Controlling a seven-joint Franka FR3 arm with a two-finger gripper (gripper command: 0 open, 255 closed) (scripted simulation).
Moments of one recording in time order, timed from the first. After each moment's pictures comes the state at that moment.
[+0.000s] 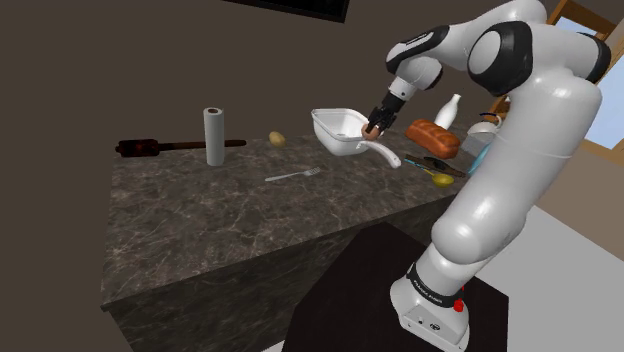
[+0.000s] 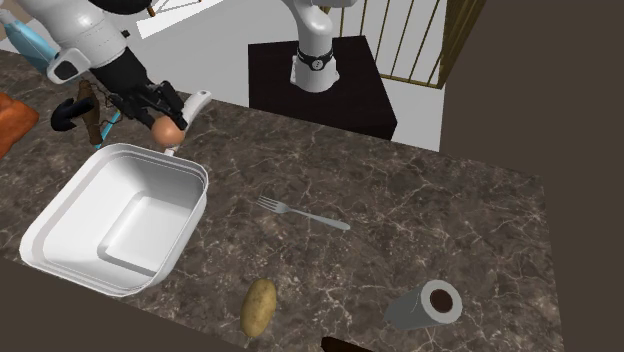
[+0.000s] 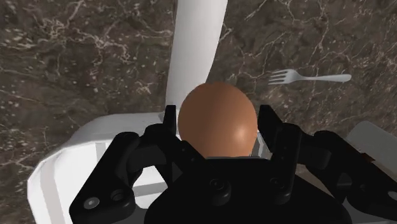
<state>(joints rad) -0.37 0.12 -0.51 -1.97 0.39 1.96 -0.75</state>
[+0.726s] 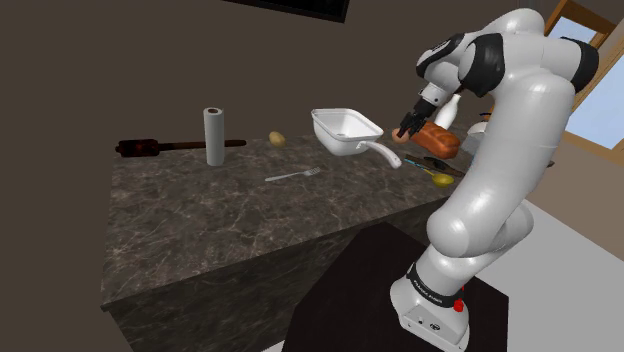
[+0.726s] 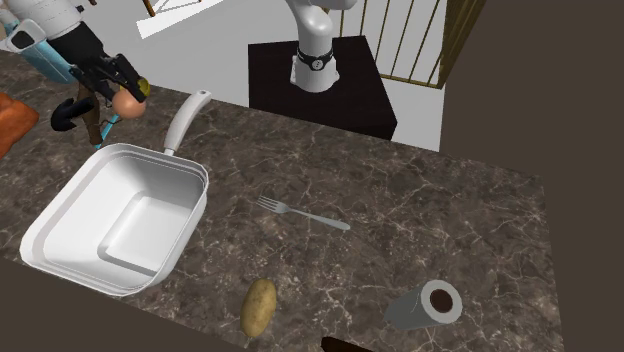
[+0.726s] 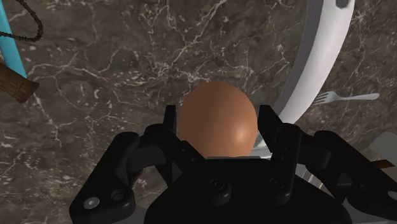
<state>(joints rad) -0.55 0.25 -0.61 -1.83 0.42 1.84 -1.00</state>
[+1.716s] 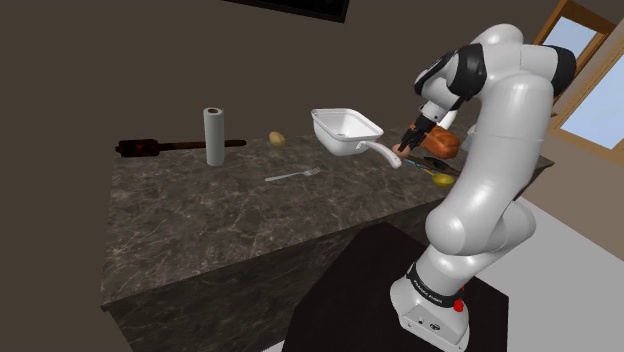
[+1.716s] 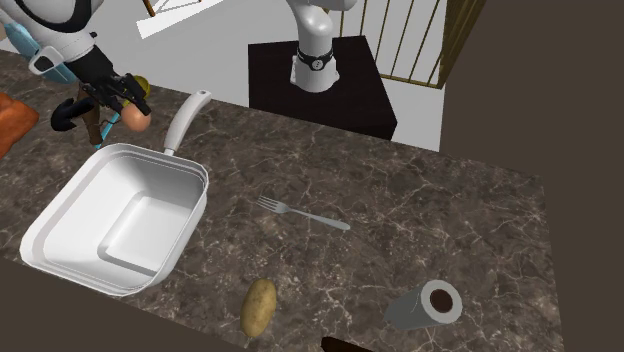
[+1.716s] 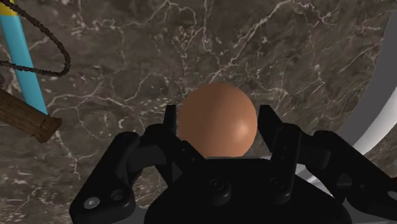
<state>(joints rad) -0.61 0.36 -0.60 -1.85 0.49 1.92 -1.12</state>
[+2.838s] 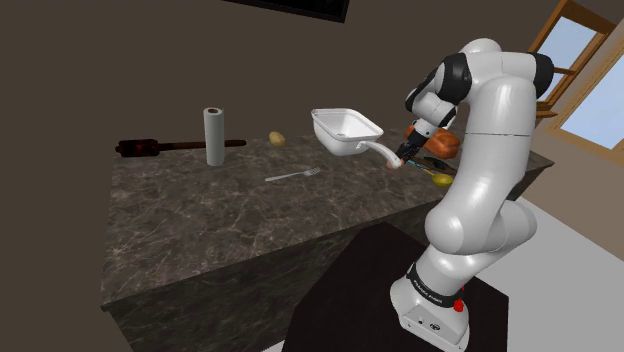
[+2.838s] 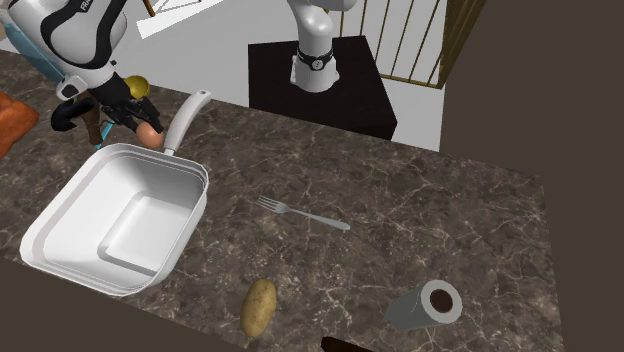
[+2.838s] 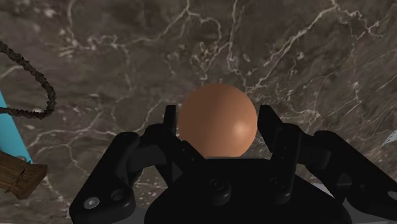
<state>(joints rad) -0.63 0.47 -0.56 -1.90 0.57 2.04 -1.20</state>
